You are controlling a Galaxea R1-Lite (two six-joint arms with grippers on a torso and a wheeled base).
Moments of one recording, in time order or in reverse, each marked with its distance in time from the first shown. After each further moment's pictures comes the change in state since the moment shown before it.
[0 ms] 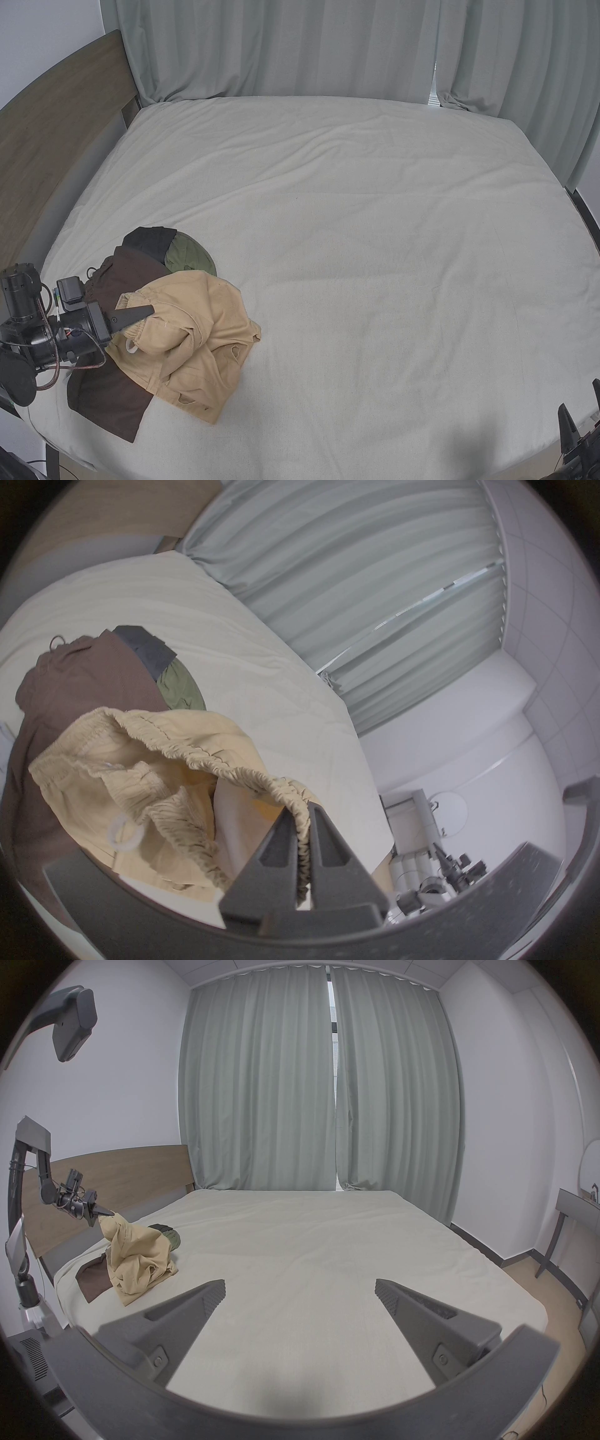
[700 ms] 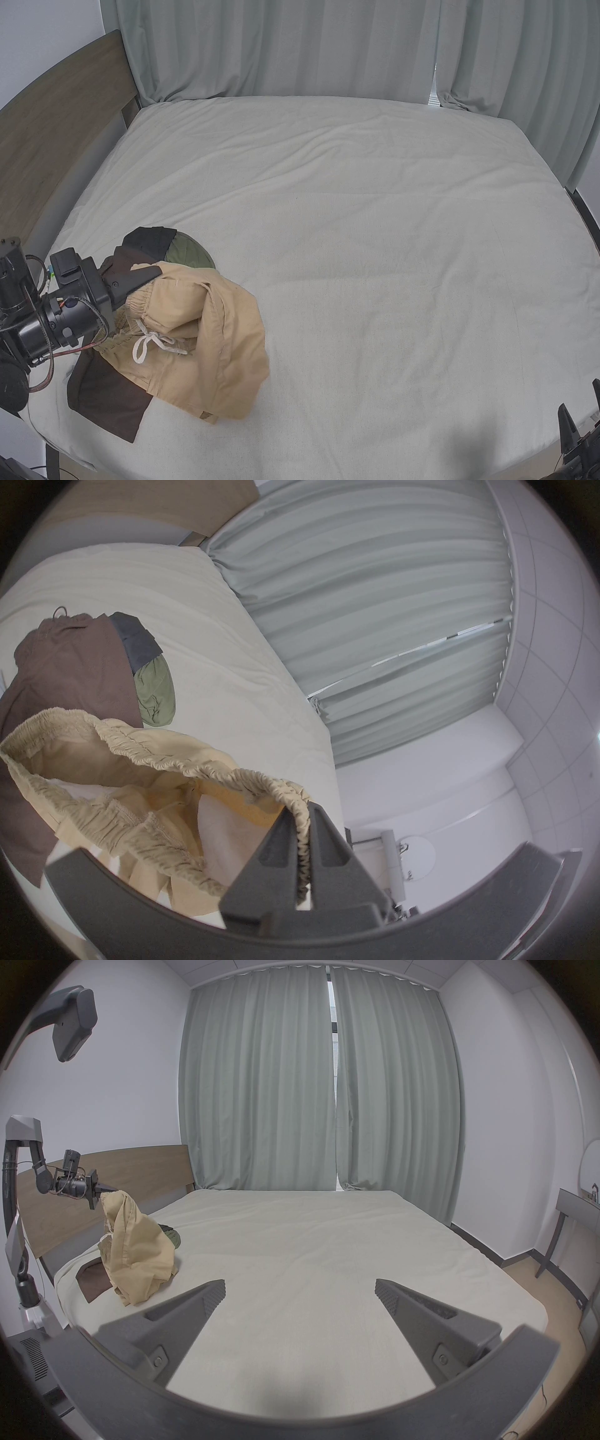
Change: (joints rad) left arm -0.191 -0.146 -0.064 -0.009 0.222 -0.375; right arm 0.001 0.000 0.000 0.000 0.000 0.000
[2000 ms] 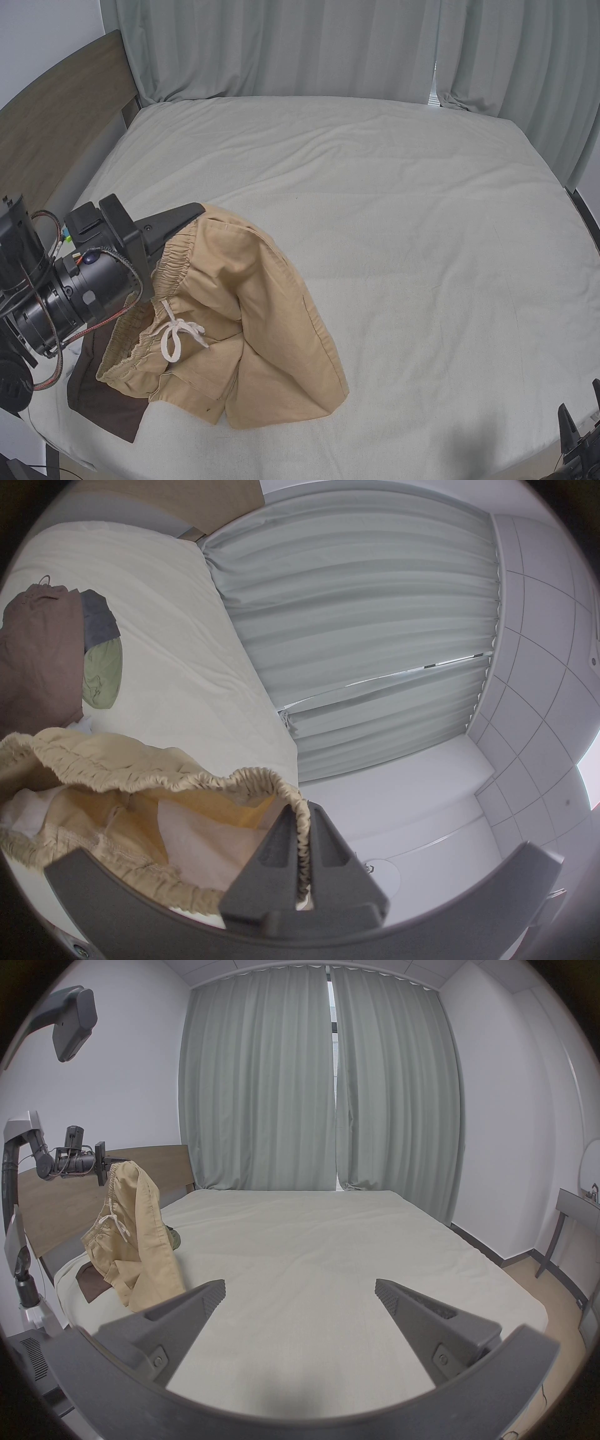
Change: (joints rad) left arm -0.353 -0.023 -0.177 0.001 0.365 -0.212; right arm 0.000 0.000 0.000 0.000 0.000 0.000
